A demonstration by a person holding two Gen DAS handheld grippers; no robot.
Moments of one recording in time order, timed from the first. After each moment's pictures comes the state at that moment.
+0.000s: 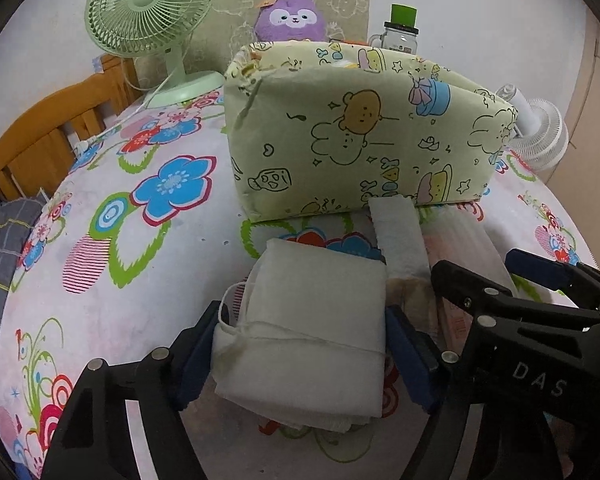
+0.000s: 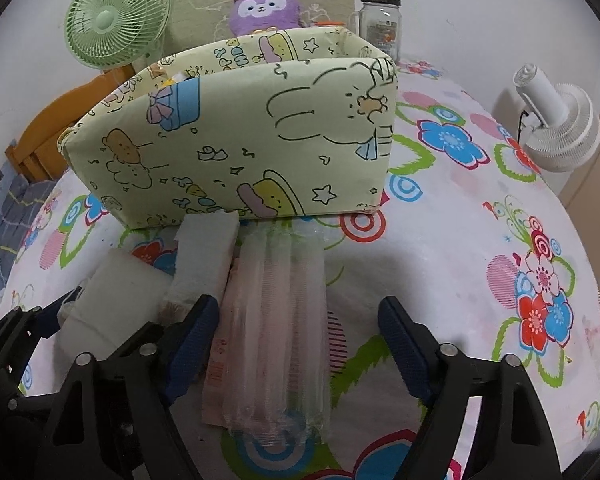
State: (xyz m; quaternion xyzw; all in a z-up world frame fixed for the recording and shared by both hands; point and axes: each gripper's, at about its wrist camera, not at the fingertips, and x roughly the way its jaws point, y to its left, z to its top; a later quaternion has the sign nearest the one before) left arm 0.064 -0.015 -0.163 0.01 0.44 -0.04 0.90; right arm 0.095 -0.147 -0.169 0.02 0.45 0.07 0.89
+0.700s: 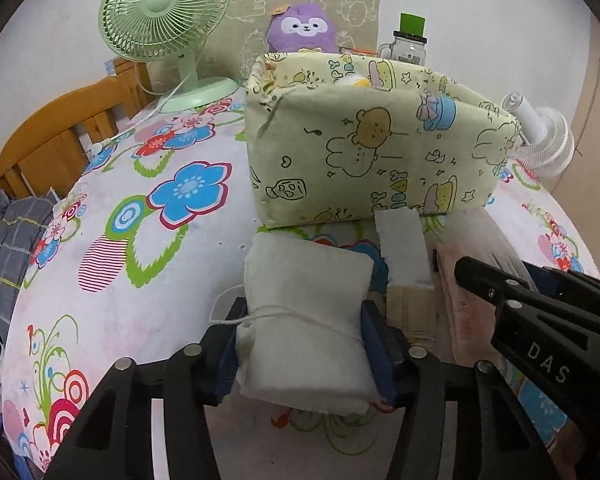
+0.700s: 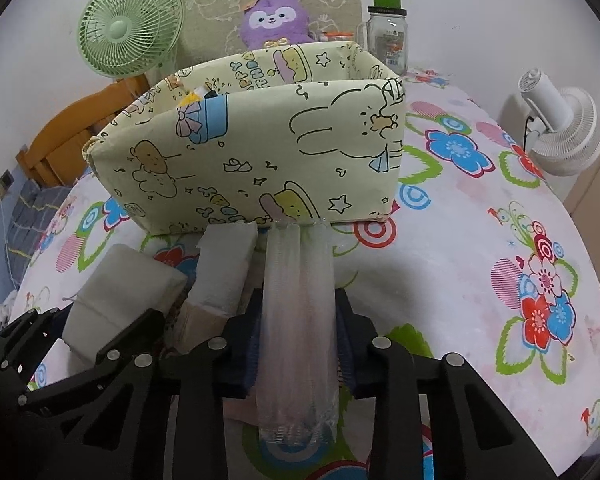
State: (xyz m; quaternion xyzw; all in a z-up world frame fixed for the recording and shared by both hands) left arm 0.059 -0.010 -0.156 0.01 0.43 -0.02 0.90; right arm 0.086 -0.142 -0.159 0.03 0.43 0.08 0.90
